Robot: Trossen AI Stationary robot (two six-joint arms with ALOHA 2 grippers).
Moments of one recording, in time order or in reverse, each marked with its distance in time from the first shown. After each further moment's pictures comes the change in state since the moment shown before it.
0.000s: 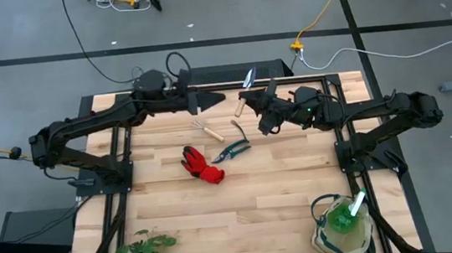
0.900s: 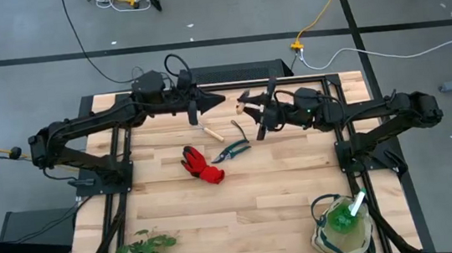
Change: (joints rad) left arm -0.013 -0.005 -0.001 0.005 0.008 0.271; right arm 0.010 0.000 0.000 -0.014 -0.120 0.709
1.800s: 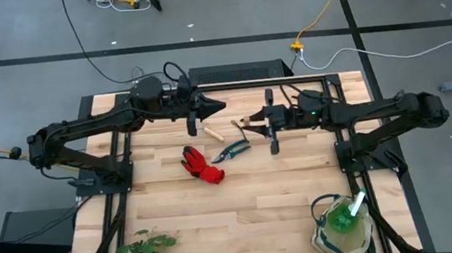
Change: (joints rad) left arm -0.071 -0.021 0.000 -0.007 -0.023 0.172; right arm 0.038 -0.078 0.000 -0.165 -0.251 0.620
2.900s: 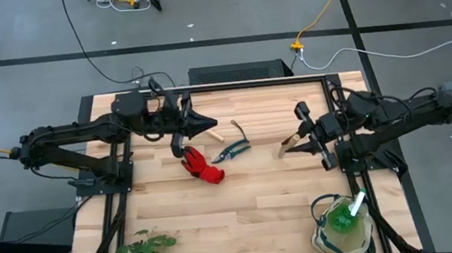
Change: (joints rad) left arm -0.168 -0.110 0.000 -0.049 -0.094 0.099; right arm 0.217 -0.350 0.000 -0.286 -0.128 0.100
